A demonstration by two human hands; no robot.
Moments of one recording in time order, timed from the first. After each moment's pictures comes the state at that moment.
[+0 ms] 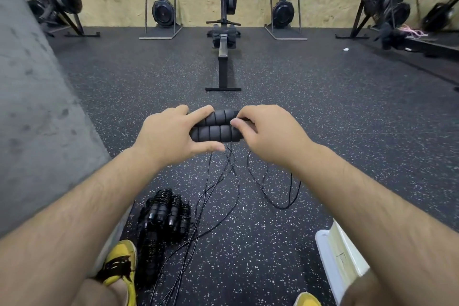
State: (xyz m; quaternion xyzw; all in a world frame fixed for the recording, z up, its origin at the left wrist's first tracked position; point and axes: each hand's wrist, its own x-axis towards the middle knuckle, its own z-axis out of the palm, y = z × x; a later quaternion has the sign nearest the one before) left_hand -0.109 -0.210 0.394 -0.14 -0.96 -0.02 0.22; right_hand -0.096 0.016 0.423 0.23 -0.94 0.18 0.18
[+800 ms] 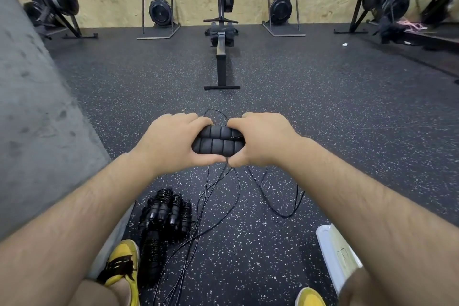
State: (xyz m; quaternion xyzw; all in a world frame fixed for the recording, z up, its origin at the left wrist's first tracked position) left_hand -0.105 -0.207 0.389 -0.26 -0.94 0.01 0.23; right_hand -0.099 0.008 0.417 0.23 -0.97 0.00 0.08
